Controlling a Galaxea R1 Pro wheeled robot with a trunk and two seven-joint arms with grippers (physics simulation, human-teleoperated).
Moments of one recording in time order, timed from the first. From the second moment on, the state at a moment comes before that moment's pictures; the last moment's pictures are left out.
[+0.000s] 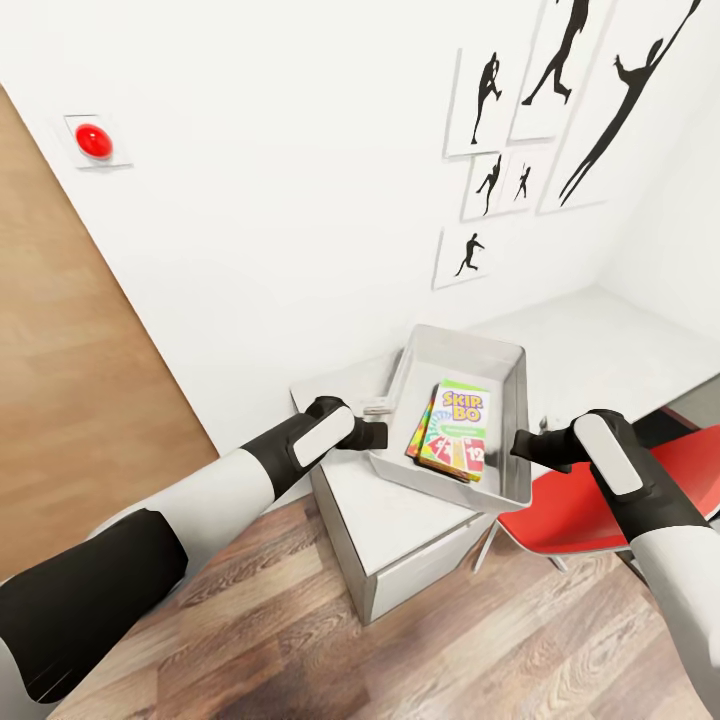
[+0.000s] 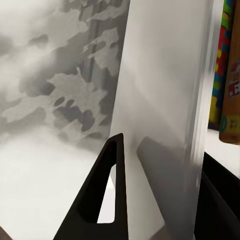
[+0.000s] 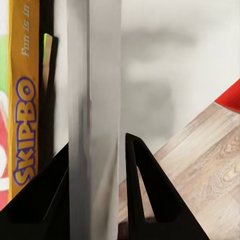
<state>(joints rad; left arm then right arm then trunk) -1.23 -0.17 -0.95 -0.56 1.27 0.63 0.38 -0.89 -0.33 0.12 -1.02 -0.97 1.05 -0.47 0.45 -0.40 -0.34</state>
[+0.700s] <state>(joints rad) -1.23 -0.17 -0.94 -0.56 1.26 0.63 0.38 -0.89 -0.28 0.17 -1.04 -0.98 1.05 -0.47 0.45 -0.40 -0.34</state>
